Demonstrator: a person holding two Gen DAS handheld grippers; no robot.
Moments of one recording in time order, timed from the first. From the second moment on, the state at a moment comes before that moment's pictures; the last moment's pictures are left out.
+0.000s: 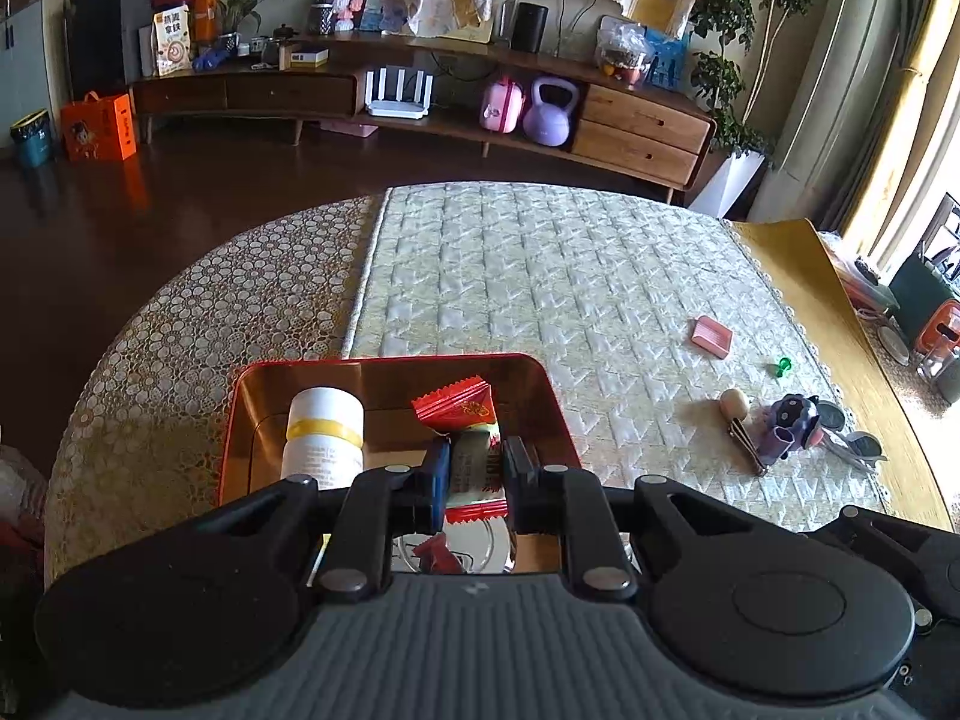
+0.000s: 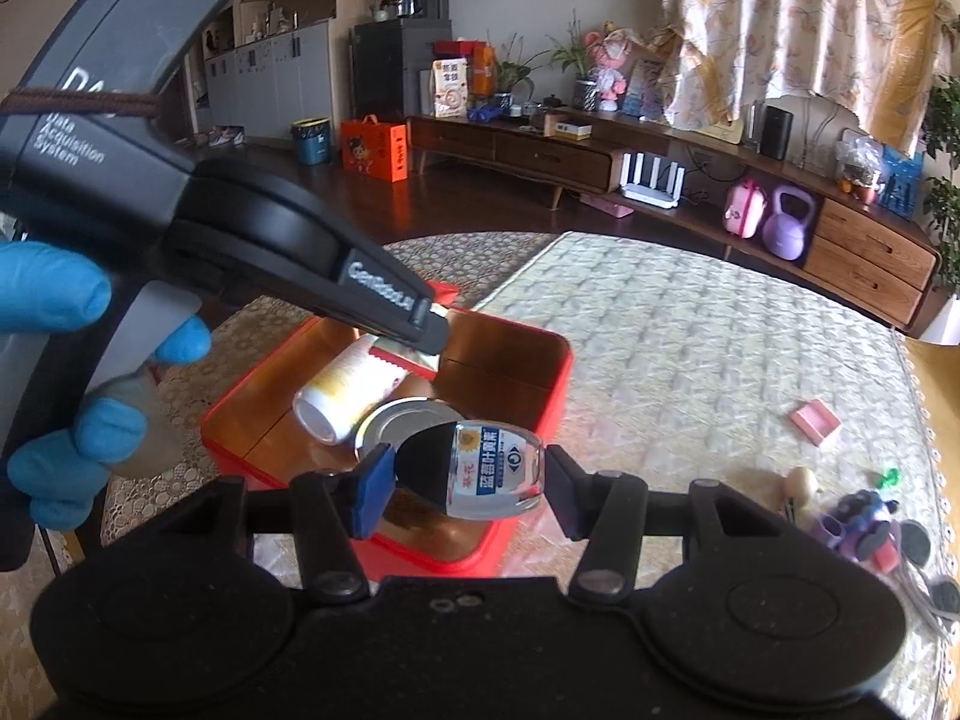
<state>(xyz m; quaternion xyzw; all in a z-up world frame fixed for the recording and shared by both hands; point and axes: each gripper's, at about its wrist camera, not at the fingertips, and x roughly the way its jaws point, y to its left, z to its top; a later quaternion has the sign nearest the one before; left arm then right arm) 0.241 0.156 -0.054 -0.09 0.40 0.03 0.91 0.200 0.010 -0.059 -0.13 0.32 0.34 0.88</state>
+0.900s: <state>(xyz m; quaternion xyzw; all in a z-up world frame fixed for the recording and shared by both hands) 0.316 0.181 -0.121 -0.07 0.48 0.00 0.88 0.242 0.071 -0.107 -0.16 0.36 0.35 0.85</state>
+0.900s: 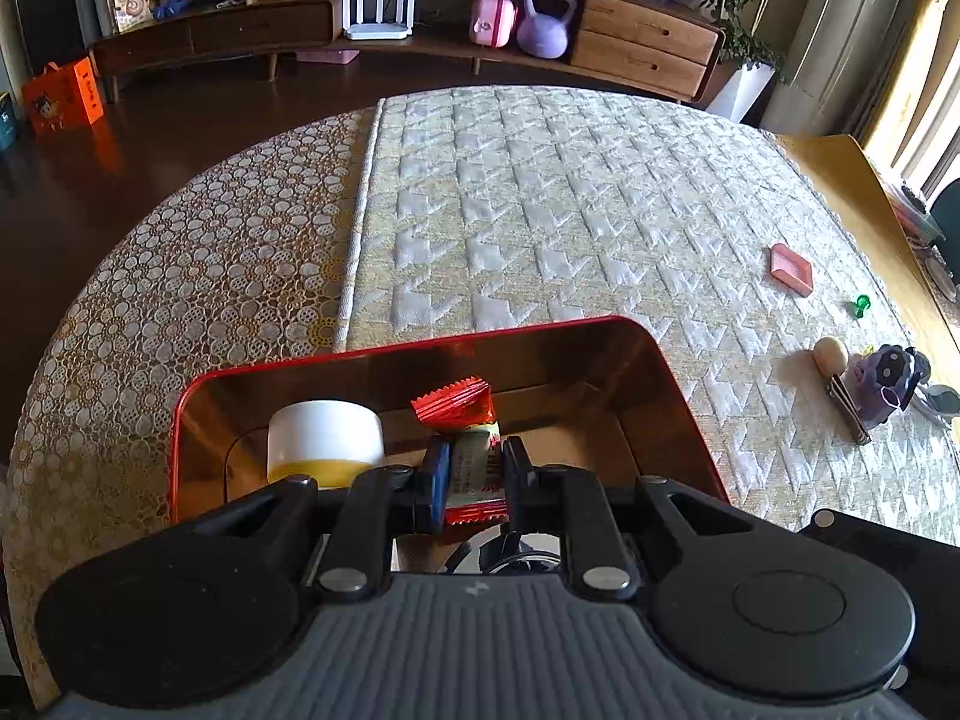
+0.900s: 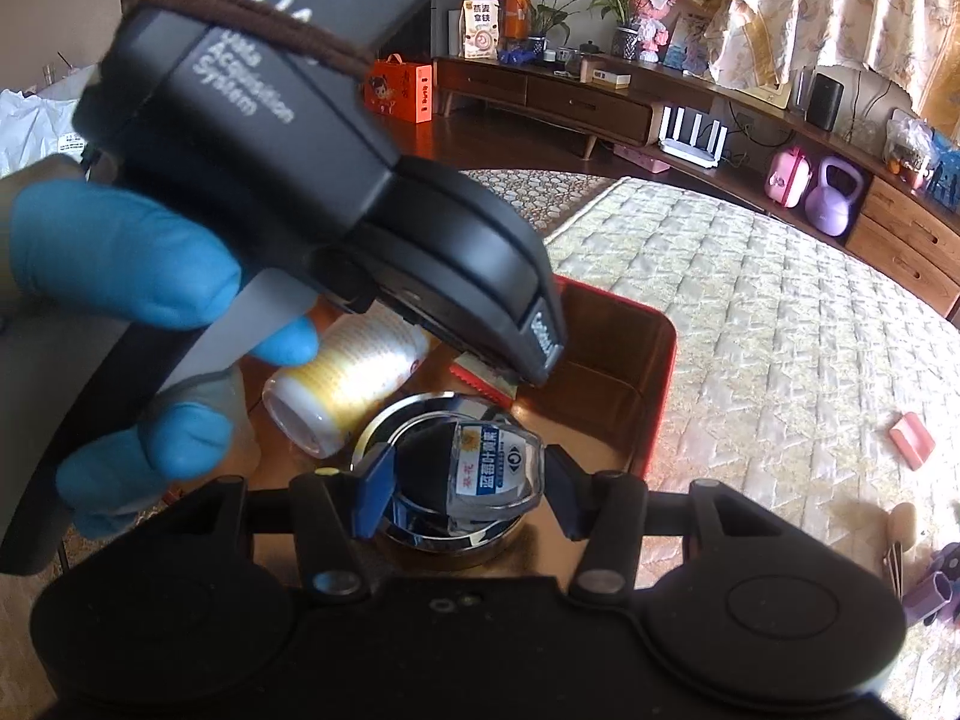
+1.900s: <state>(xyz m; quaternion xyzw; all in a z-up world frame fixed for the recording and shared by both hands) 0.291 0.174 -0.095 -0.09 0.46 0.02 0.88 0.206 0.012 -0.067 -0.11 0.32 0.36 0.87</state>
